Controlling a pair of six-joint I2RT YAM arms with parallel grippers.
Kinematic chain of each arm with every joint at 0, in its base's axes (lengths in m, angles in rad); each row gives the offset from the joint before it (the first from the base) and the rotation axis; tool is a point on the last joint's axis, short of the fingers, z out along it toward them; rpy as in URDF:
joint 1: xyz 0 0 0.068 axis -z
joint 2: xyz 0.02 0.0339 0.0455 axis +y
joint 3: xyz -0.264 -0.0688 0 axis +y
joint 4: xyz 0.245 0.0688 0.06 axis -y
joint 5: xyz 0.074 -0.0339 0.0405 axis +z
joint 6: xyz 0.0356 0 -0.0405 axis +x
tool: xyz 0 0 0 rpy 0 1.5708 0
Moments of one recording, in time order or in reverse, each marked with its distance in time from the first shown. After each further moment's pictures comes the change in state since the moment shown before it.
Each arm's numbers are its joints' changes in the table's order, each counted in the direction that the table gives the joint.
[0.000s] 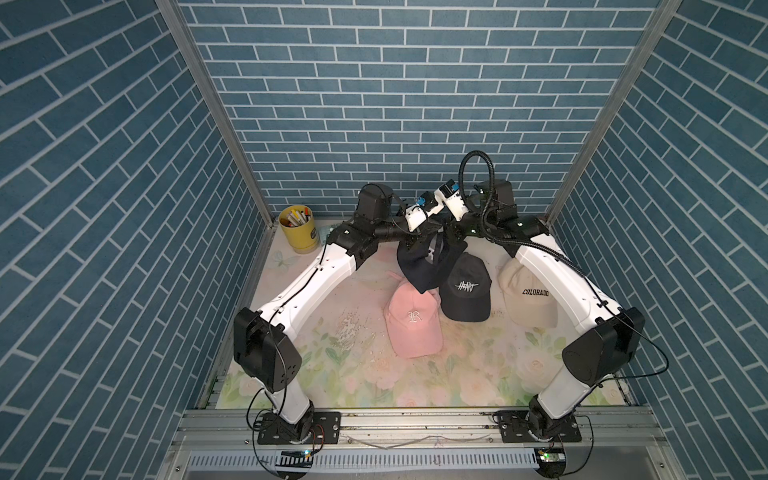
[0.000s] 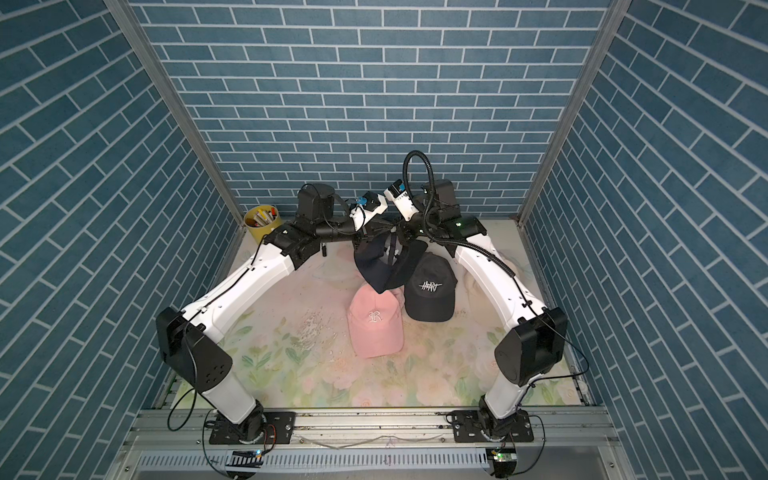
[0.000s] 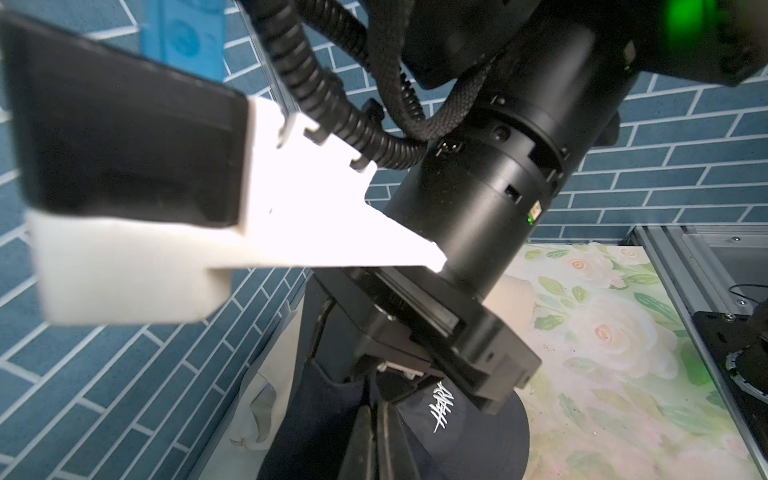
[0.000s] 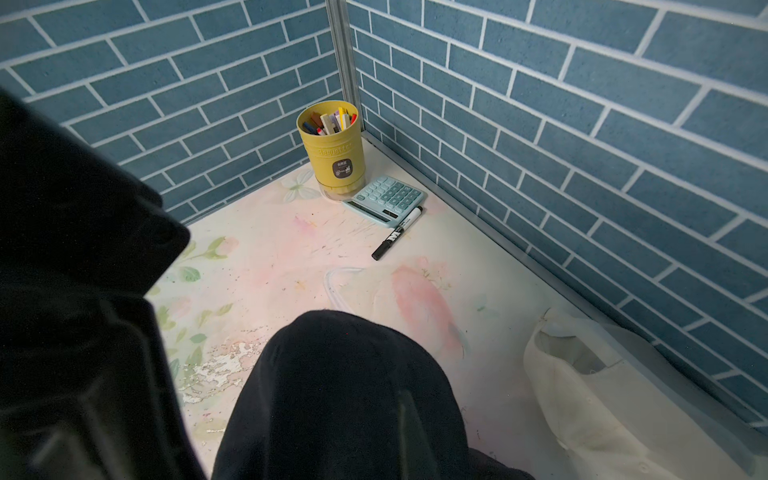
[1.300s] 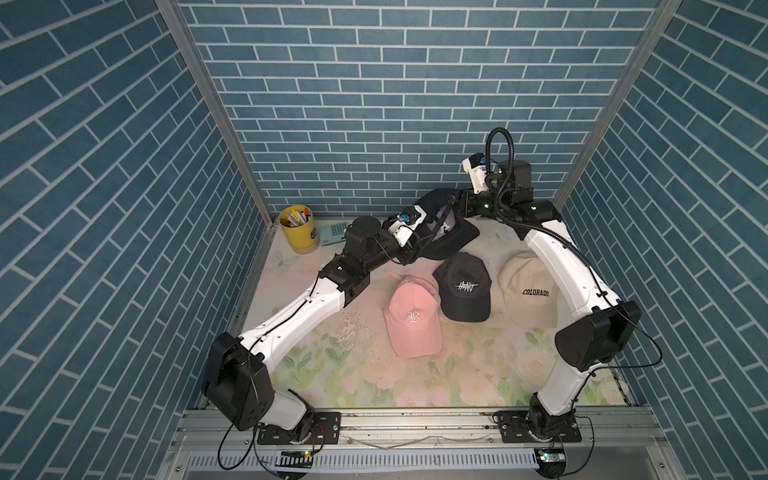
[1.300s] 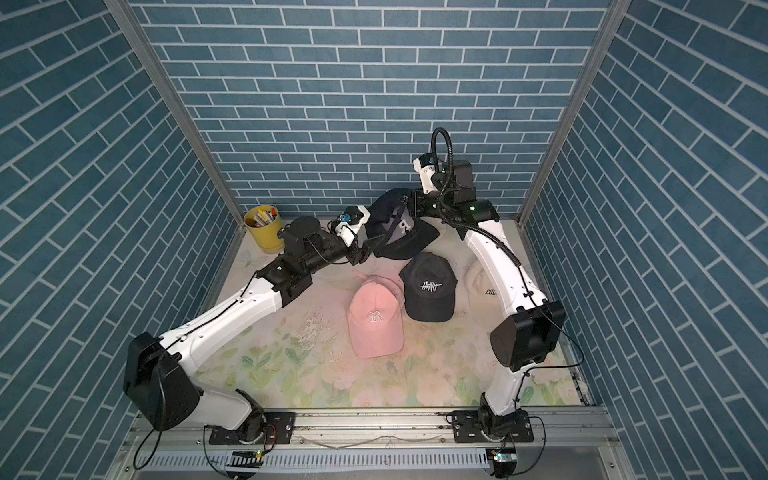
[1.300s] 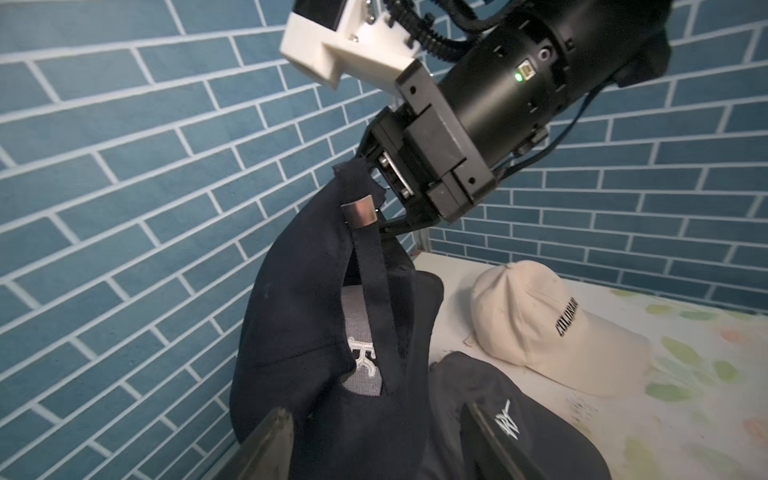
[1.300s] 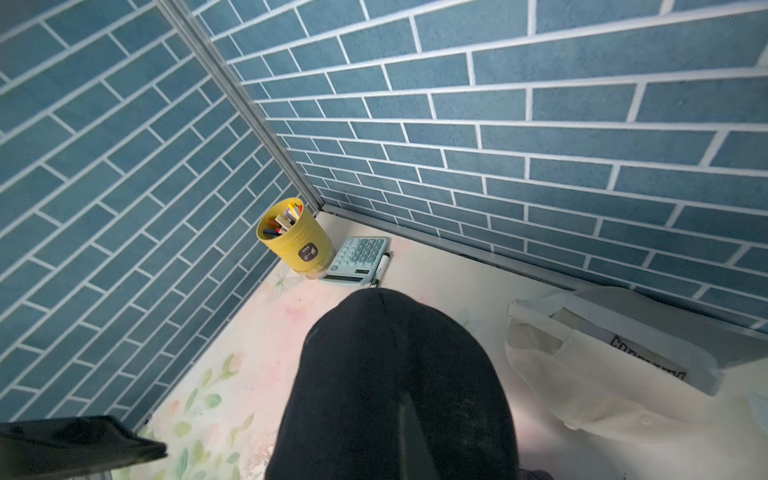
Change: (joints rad) left arm 0.056 -0.219 0.438 0.472 0.403 -0.170; right arm 0.084 0.103 -0.216 0.003 -0.039 0.416
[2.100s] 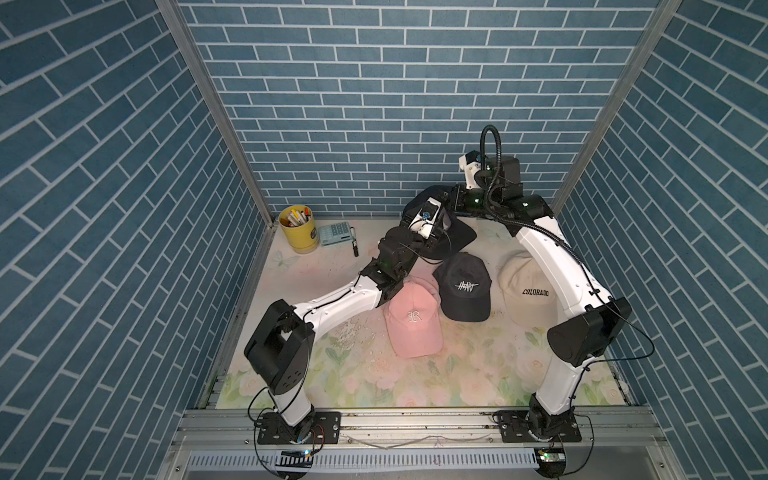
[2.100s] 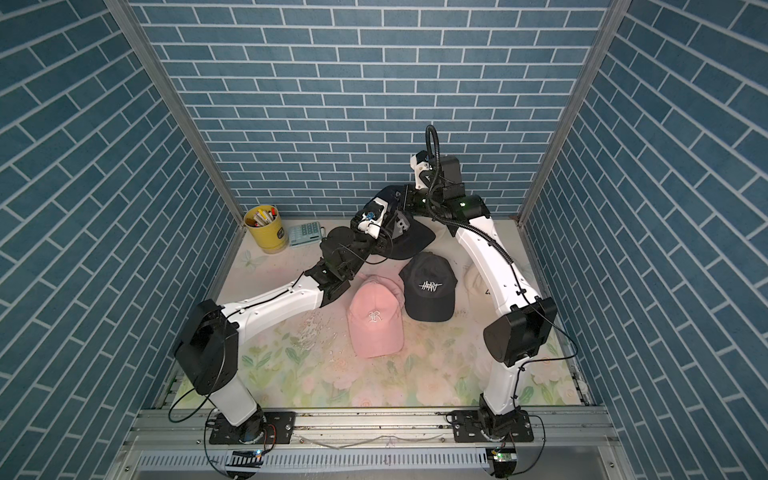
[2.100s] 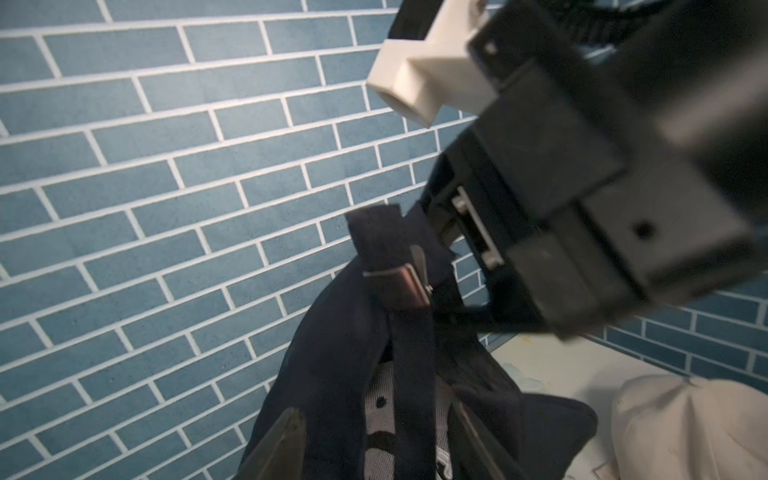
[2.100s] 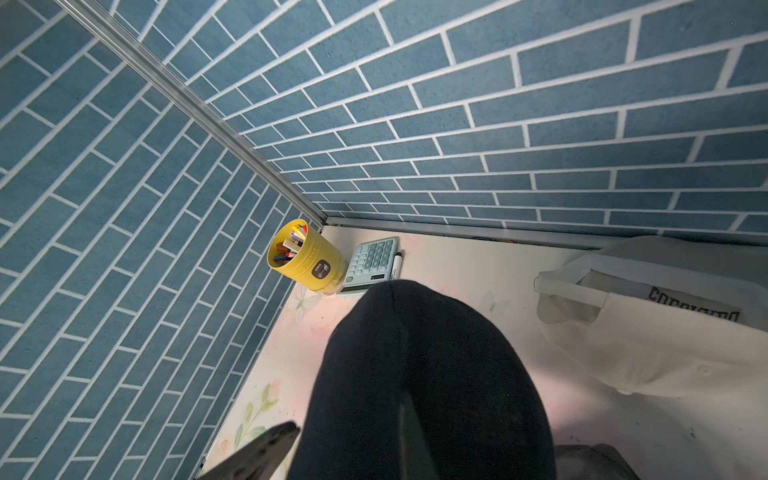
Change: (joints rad) left arm 0.130 0.278 -0.092 0.404 0.481 0.013; right arm -0.062 0.033 -0.079 -0.077 -0.091 0.194
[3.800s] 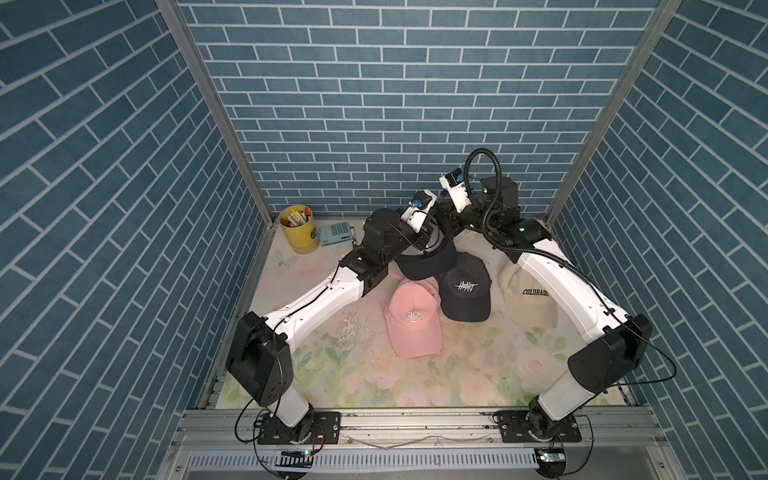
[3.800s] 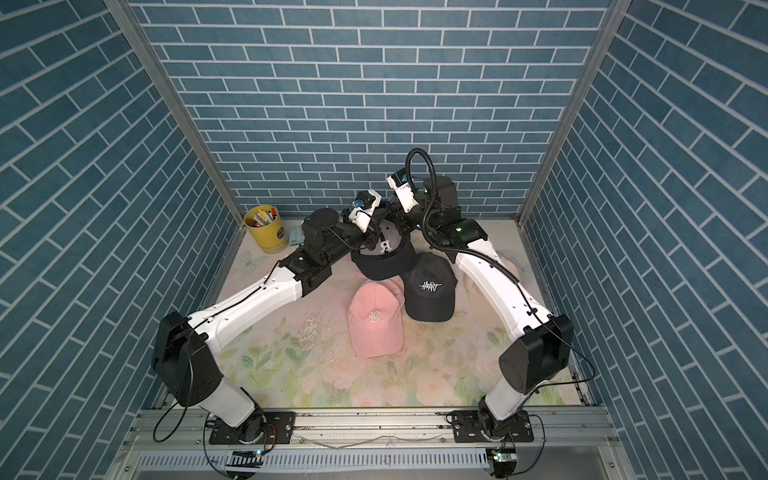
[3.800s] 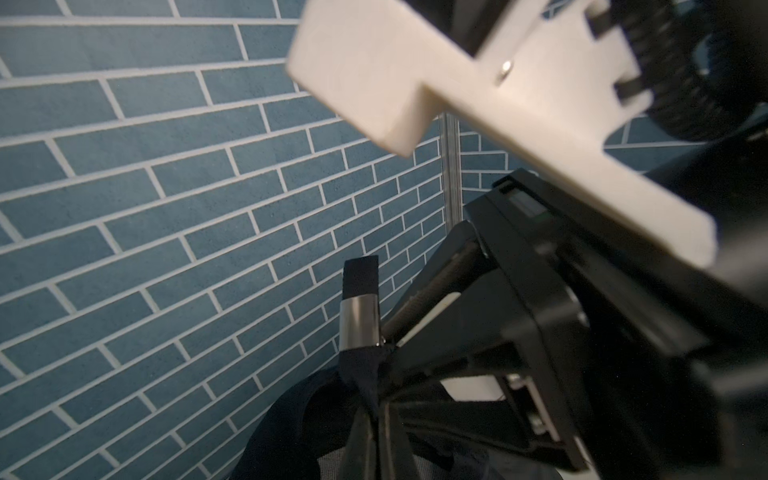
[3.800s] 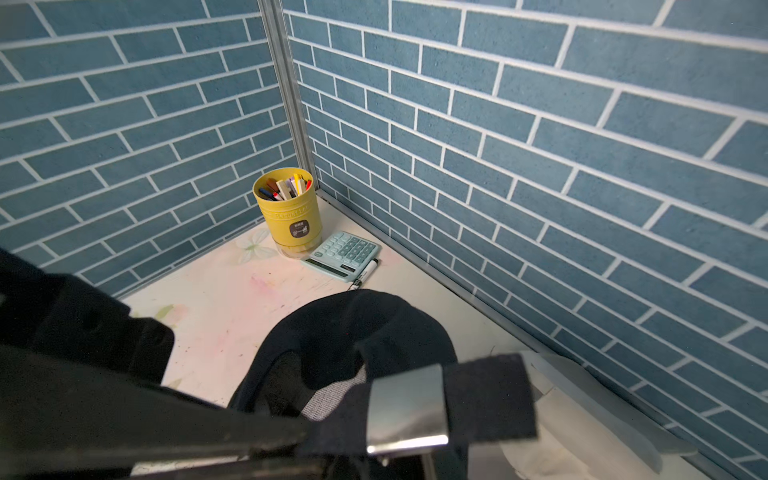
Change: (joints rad) left arm -0.081 -0.132 -0.065 -0.366 -0.362 -0.093; right arm -0.074 -0.200 0.353 0.265 -0.059 -0.560
